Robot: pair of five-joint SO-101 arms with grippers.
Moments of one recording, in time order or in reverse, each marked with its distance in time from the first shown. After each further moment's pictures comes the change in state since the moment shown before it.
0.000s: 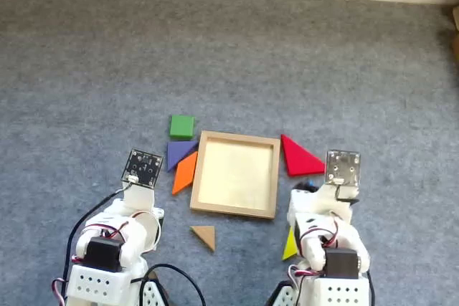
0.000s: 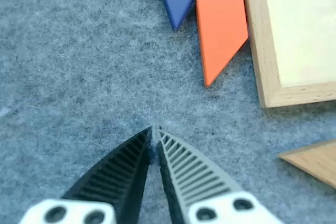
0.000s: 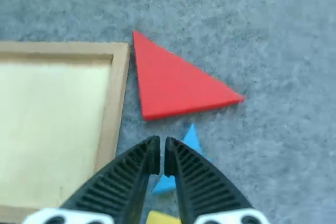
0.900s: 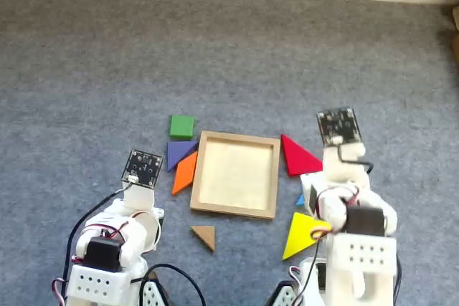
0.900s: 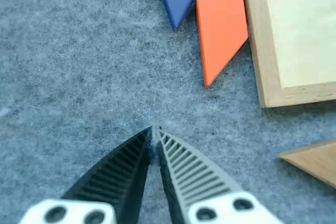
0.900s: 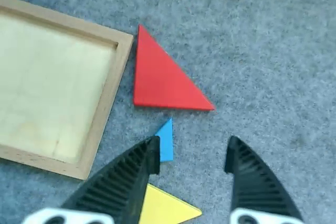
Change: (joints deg) left arm 0.0 0.0 0.0 0.0 0.0; right arm 1.4 42.5 -36.5 8.3 17.5
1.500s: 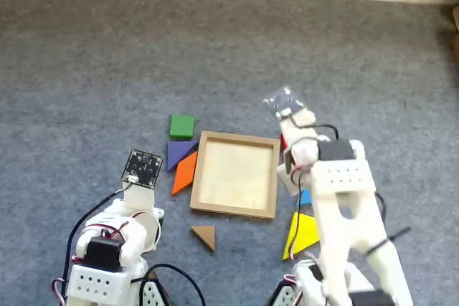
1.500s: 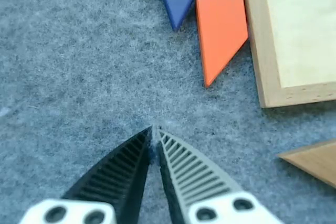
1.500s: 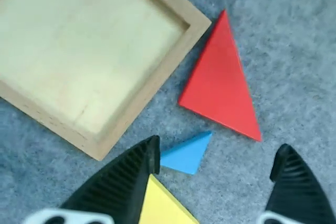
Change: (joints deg) left arm 0.0 0.0 0.0 0.0 0.0; right arm -10.2 35.4 -17.3 0.0 10.7
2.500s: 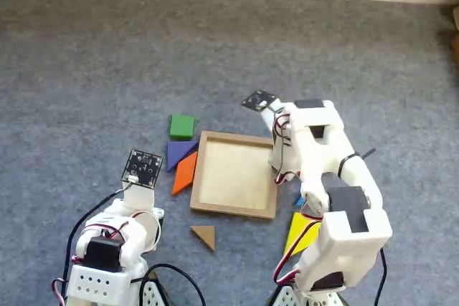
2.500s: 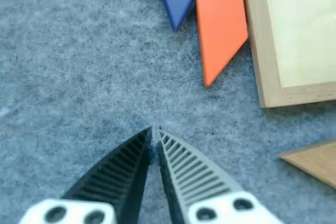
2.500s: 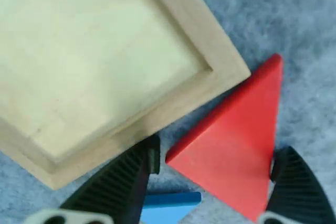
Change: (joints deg) left arm 0.0 0.0 0.0 0.0 0.0; right arm 0.4 39.5 -21.5 -0.1 13.8
